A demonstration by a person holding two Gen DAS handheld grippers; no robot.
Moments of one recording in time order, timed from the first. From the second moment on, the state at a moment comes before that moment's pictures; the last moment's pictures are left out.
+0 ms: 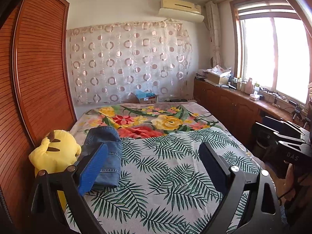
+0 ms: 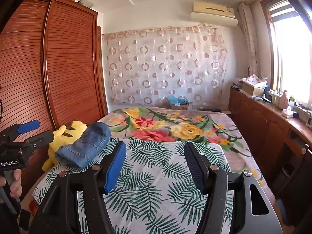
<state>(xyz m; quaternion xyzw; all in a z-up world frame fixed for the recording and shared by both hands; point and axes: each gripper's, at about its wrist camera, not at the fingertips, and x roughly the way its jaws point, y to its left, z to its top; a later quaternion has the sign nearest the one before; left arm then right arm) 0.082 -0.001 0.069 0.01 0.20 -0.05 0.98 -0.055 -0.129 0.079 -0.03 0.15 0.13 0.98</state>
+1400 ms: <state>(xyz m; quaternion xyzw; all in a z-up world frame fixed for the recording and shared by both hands) 0.085 0.009 0.069 0.01 0.20 -0.05 0.98 -0.050 -0.142 0.073 -0.02 0.15 0.12 0.98</state>
